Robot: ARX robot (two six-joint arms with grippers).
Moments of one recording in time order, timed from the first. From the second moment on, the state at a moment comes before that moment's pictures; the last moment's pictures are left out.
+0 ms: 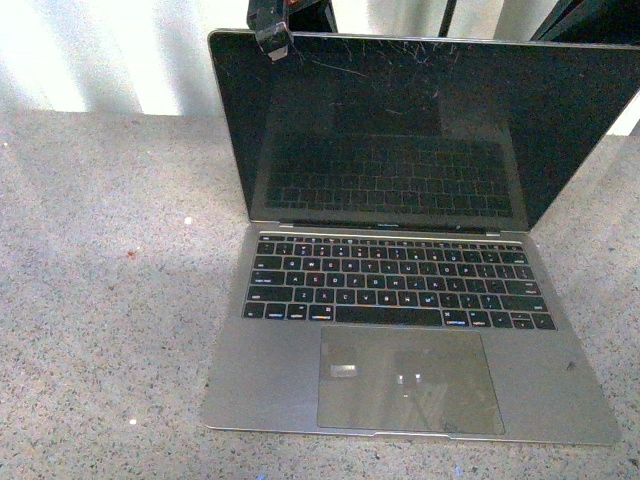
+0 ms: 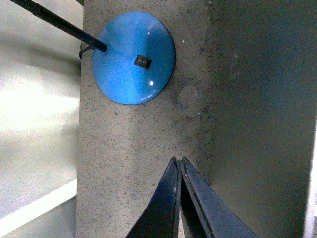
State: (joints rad) left arm -0.36 2.15 1.95 -0.76 0.29 1.20; right arm 0.00 2.18 1.96 -1.10 -0.68 -1.52
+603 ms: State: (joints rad) left arm -0.41 2.10 1.83 -0.77 0.28 1.25; right arm 0.01 2.14 1.87 -1.17 -0.61 -1.56
